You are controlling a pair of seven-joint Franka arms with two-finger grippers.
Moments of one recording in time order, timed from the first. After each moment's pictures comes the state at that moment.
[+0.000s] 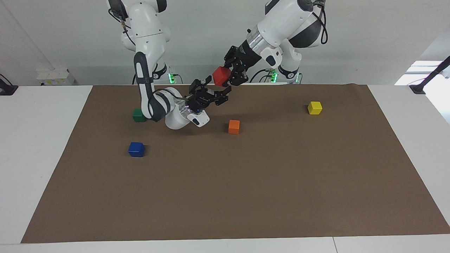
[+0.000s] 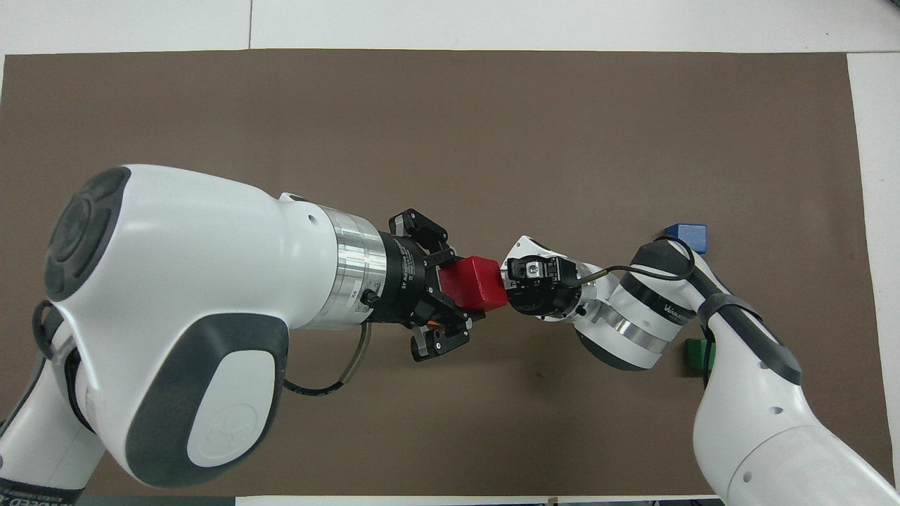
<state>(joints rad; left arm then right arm) -0.12 -0.06 -0.48 -1.78 -0.62 1.97 -2.18 0.38 0.36 -0.01 -2.25 2.42 1.00 -0.85</state>
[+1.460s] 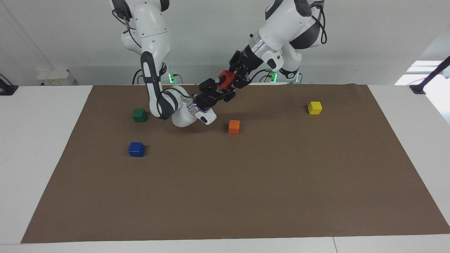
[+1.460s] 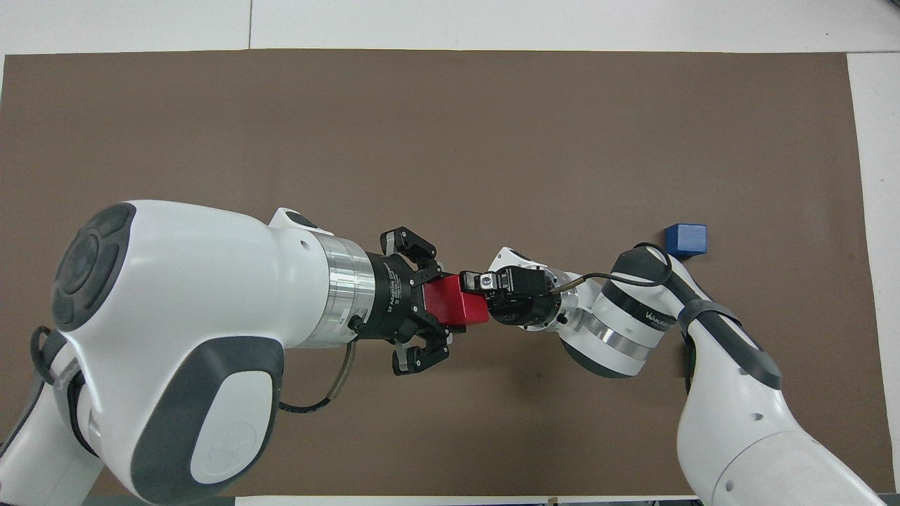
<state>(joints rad) -0.12 -0.10 -0.47 -1.85 -0.62 1.96 -2.06 0.41 0.37 0.00 -2.26 2.42 1.04 -0.84</state>
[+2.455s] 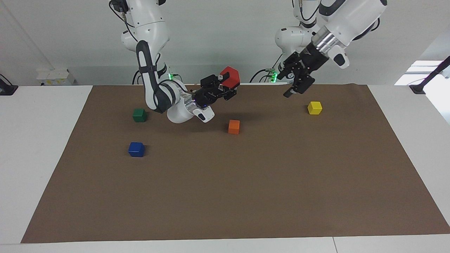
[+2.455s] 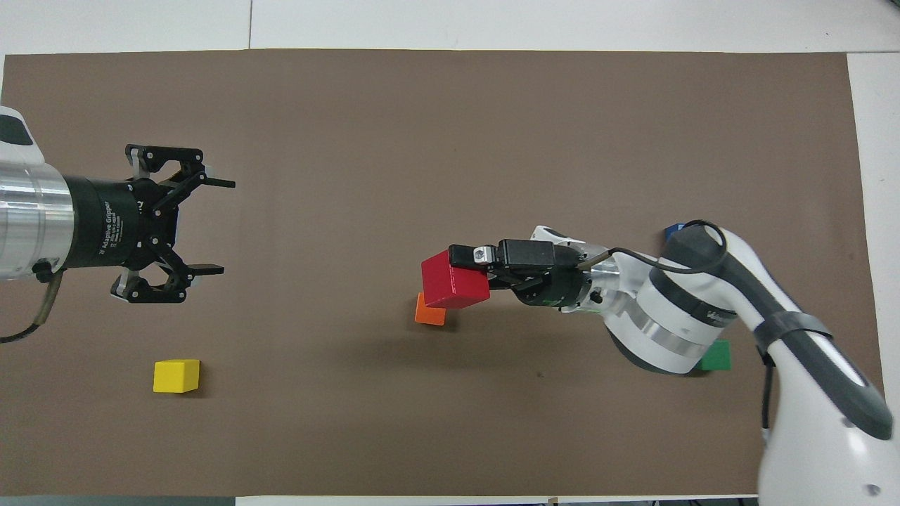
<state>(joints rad) 0.05 -0.17 -0.23 -1.85 -0.42 1.84 -1.28 0.32 0.15 -0.01 -2.23 2.16 1.45 -0.65</state>
